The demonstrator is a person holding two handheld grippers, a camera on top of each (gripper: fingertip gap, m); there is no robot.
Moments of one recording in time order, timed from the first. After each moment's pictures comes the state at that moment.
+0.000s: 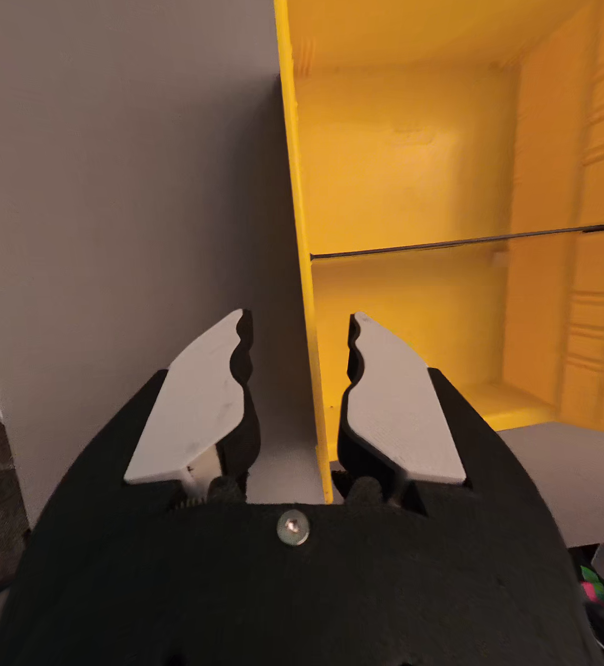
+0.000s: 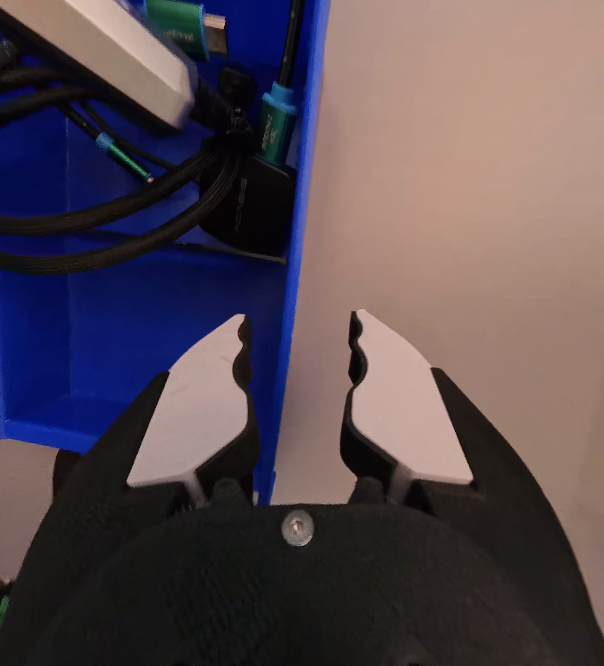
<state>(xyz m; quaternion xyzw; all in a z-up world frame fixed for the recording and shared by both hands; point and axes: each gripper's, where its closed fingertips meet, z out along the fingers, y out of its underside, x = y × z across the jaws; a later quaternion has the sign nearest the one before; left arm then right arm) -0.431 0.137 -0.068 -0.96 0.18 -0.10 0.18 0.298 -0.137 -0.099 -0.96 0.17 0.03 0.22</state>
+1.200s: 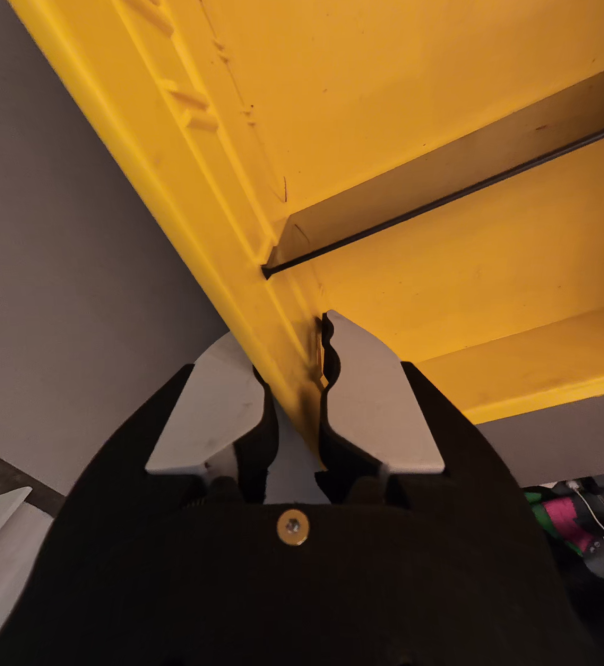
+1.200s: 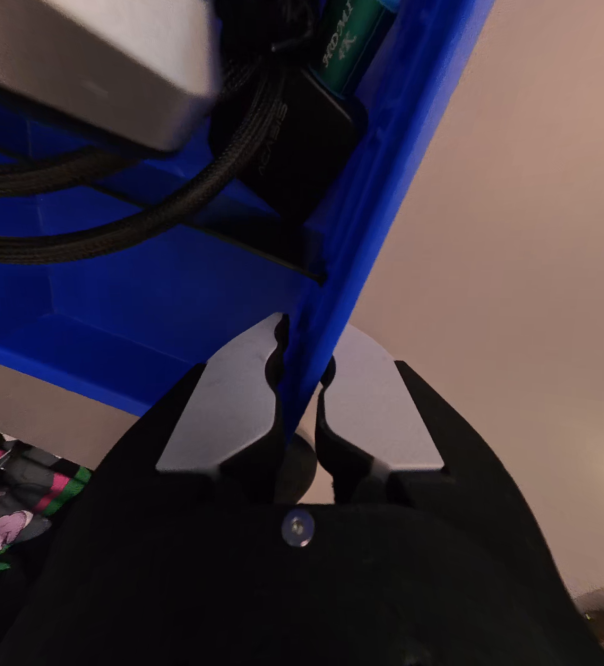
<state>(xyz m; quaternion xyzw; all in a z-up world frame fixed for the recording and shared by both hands) -0.316 0.101 -0.123 -0.93 0.37 0.01 0.00 0.142 -0.069 -0.122 -0.99 0.00 0.09 0.05</state>
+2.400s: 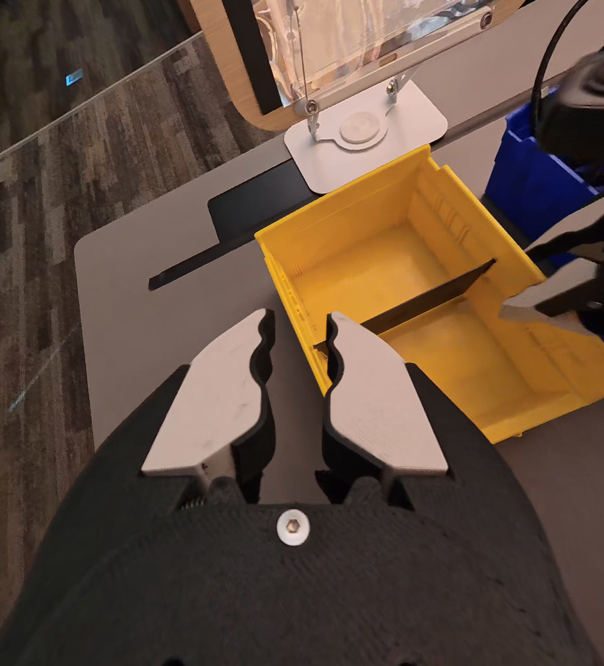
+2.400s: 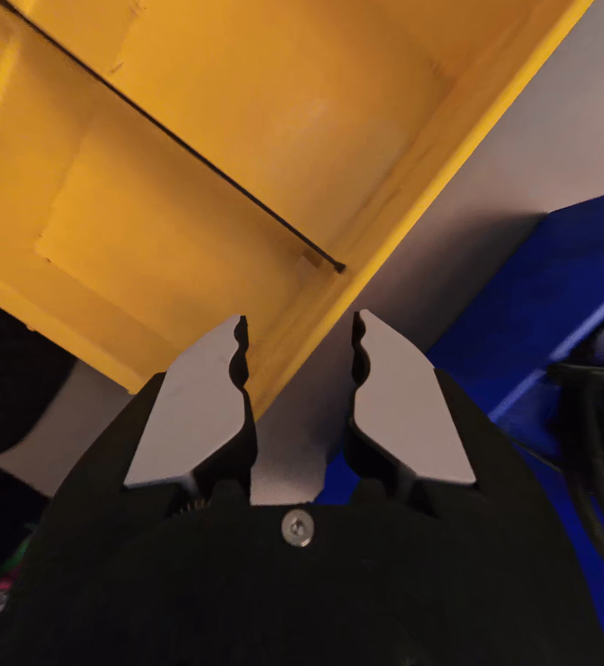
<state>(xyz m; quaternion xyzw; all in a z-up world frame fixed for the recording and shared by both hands) -0.291 0.113 0.065 -0.82 0.38 -0.06 0.43 -0.125 0.043 -0.090 -0.98 -0.14 0.05 0.15</state>
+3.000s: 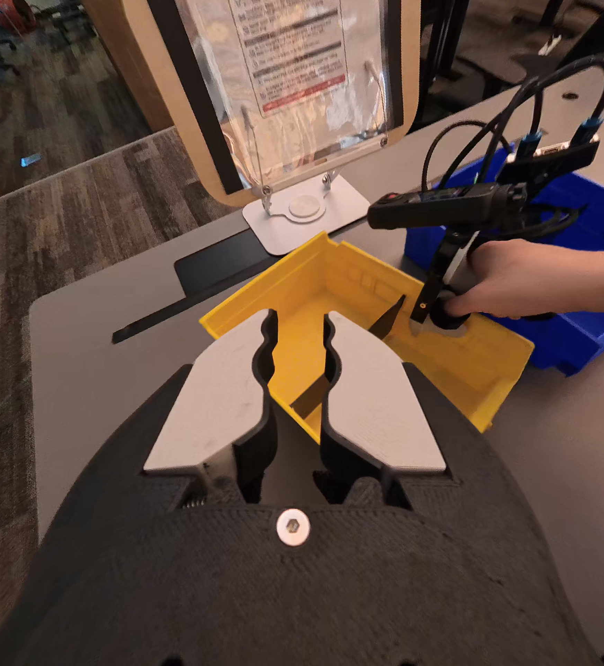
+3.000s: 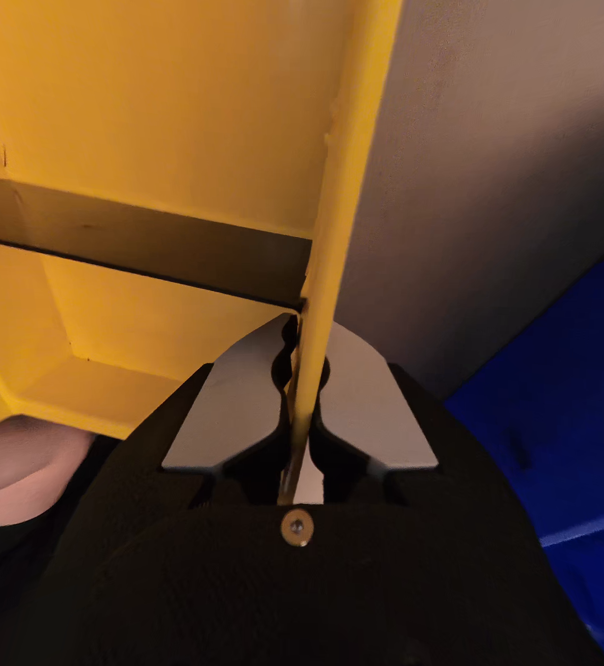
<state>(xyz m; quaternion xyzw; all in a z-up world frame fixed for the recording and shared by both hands) -0.283 0.086 0.104 -0.77 0.39 -0.17 0.48 -0.136 0.050 -0.124 -0.99 -0.02 0.14 0.00</state>
